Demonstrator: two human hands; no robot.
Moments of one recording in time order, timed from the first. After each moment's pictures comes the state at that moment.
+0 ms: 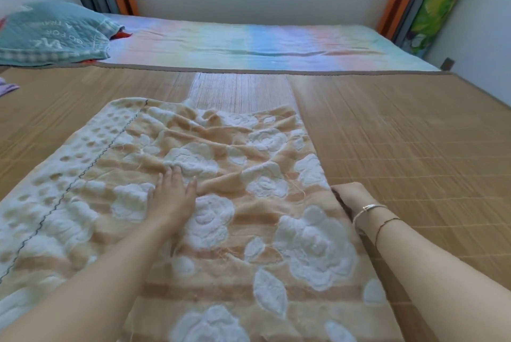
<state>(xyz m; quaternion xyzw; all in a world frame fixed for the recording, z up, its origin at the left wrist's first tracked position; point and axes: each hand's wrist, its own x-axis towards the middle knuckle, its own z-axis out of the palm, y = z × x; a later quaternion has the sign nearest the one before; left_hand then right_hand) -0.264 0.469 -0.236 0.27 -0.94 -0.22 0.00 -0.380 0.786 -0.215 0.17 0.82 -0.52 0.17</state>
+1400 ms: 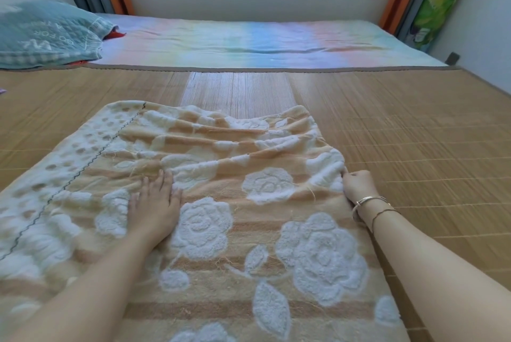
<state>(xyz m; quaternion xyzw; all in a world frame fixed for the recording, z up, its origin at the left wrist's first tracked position) -0.275 0.447 -0.262 0.27 -0.95 -0.15 -0.02 -0.431 0.789 -0.228 0.14 0.89 -0.43 0.04</state>
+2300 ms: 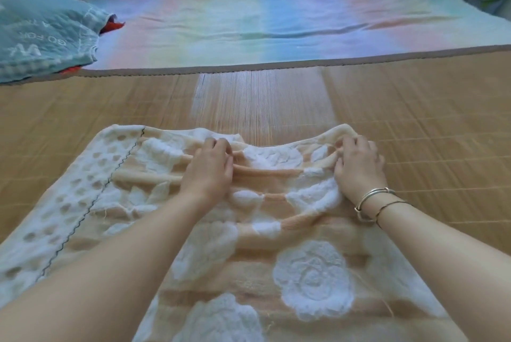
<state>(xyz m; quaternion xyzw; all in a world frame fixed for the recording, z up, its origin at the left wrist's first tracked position) -0.472 0.433 -0.199 0.15 -0.96 -0.20 0.08 -0.561 0.676 -0.221 -0.08 0.98 -0.15 -0.06</state>
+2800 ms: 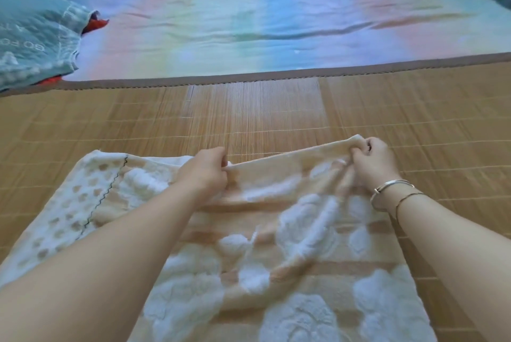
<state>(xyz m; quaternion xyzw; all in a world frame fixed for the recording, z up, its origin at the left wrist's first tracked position) -0.560 0.416 -0.173 0.20 -0.96 -0.18 -0.08 -0.664 0.693 -0.198 0.08 0.91 -0.41 0.05</state>
